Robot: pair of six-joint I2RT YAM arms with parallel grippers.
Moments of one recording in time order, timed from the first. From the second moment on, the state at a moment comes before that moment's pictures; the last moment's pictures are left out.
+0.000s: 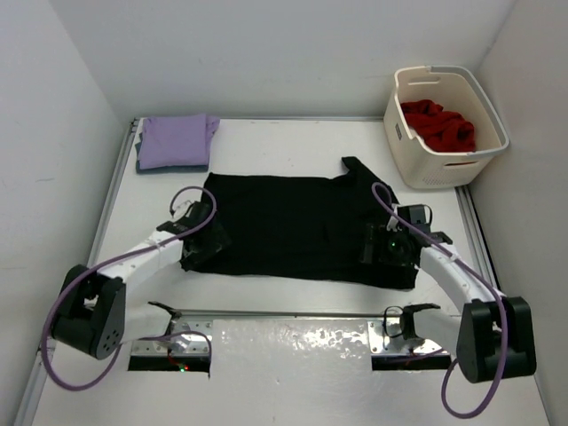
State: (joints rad) left arm -0.33 1.25 0.58 -0.49 -0.23 -0.91; right arm 0.09 1.12 0.45 -0.44 -0.19 0.20
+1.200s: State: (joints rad) left arm -0.21 1.39 0.75 -0.24 -0.01 -0.69; right arm 0.10 1.61 1.03 -0.24 -0.19 0.17
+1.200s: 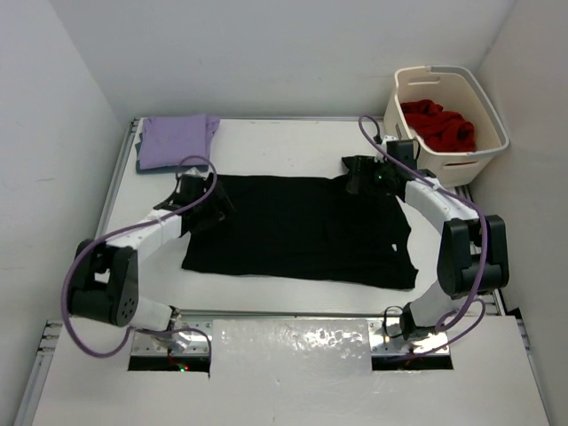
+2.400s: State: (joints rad) left arm -0.19 1.82 1.29 -0.21 -0.21 -0.55; right arm 0.11 1.65 1.17 -0.28 -0.13 0.13
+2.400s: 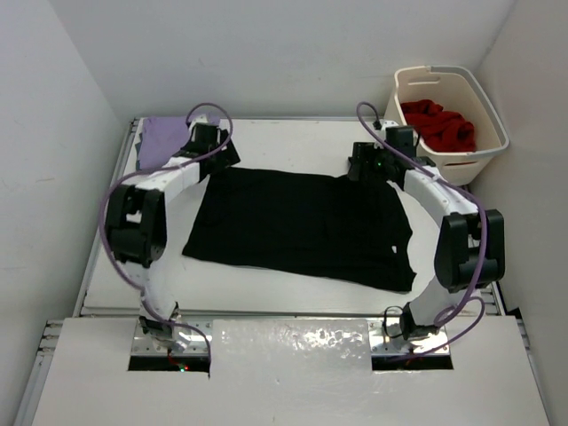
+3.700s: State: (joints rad) left arm -0.21 2.24 1.64 -0.26 -0.36 -0.25; right arm 0.13 1.89 1.30 -0.29 -0.06 0.14
